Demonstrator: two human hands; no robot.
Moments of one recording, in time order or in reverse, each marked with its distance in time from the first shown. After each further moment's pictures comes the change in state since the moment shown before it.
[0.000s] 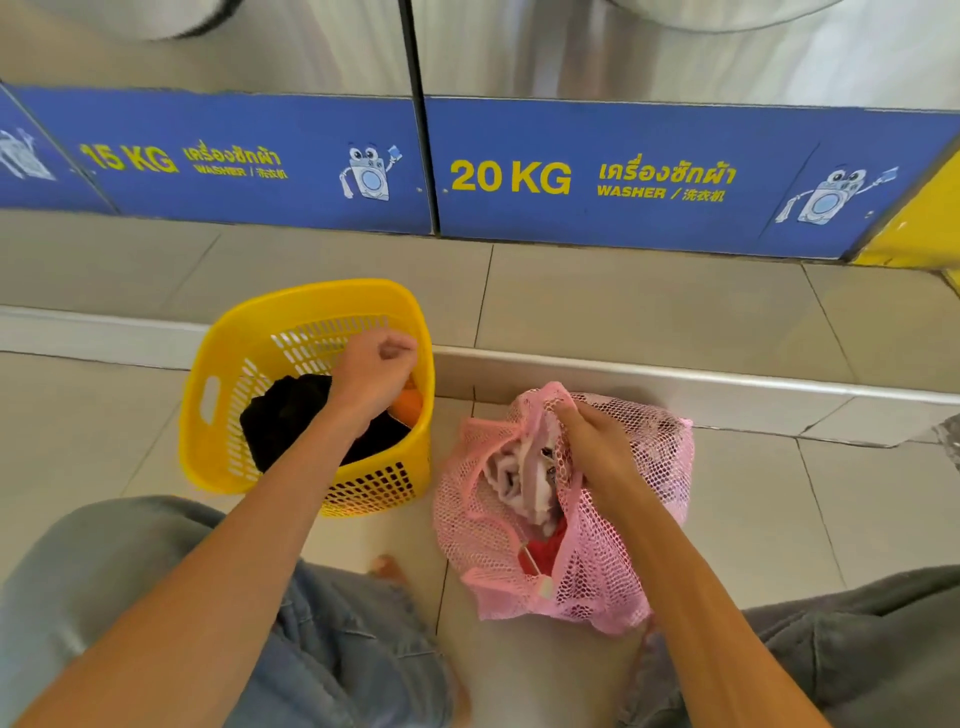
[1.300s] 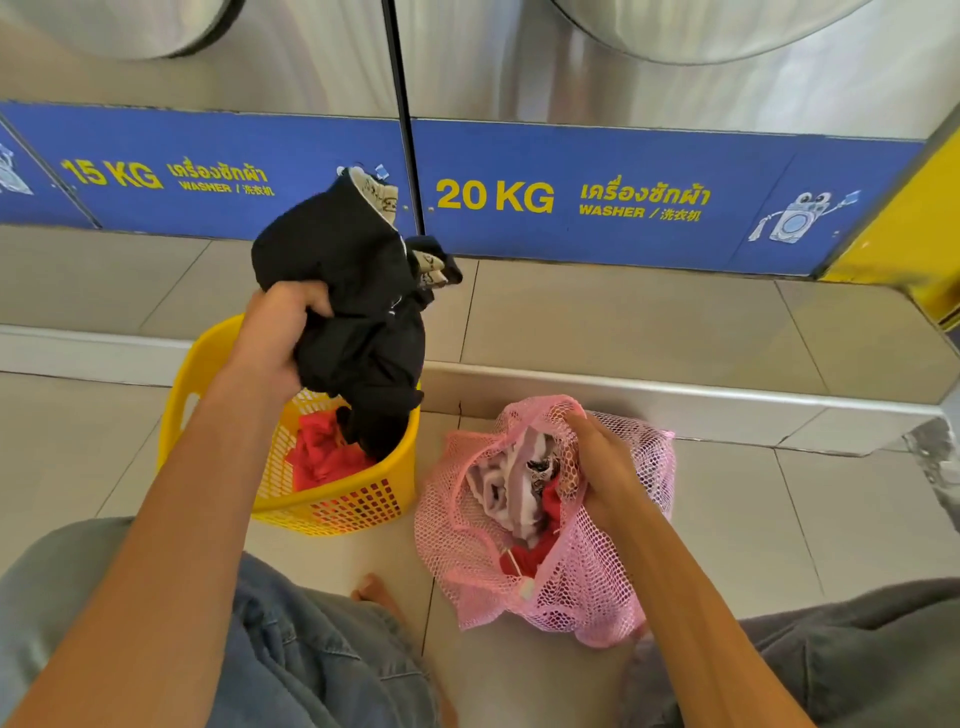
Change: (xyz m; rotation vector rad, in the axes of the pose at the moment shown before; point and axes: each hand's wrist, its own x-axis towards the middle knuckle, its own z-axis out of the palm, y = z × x) left_hand -0.003 0.070 -0.068 -0.704 -0.008 -0.096; right_hand 0.004 0.000 -0.015 0.337 0.010 0.127
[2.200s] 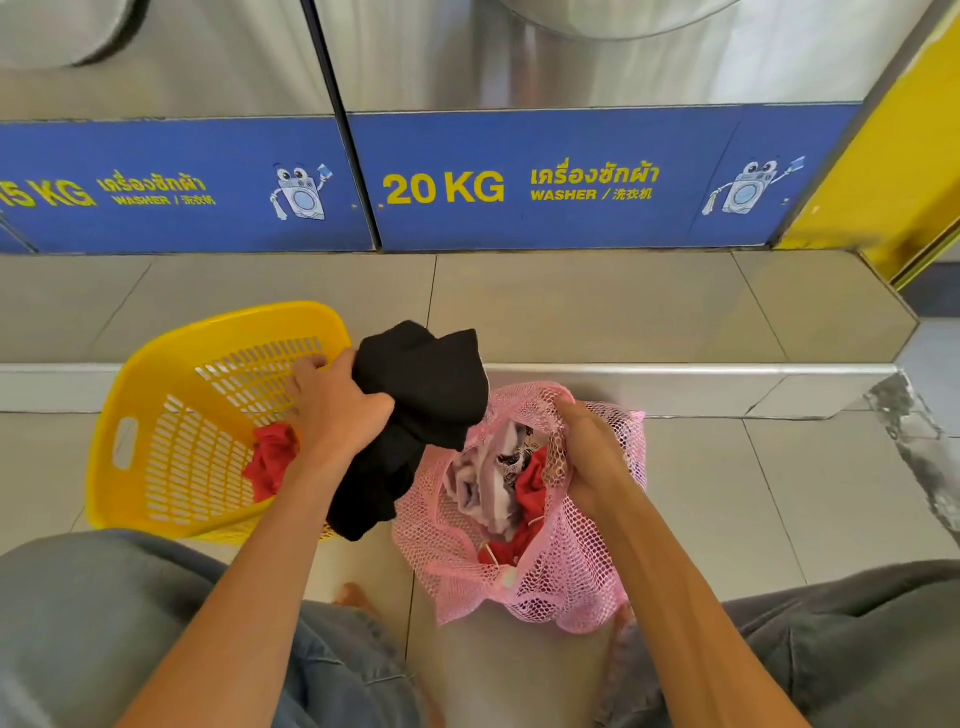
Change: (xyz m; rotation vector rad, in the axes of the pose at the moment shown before) left_hand -0.013 -0.099 0.049 1.123 0.082 0.109; right_hand 0.009 -0.003 -0.024 0.161 -0.003 0.011
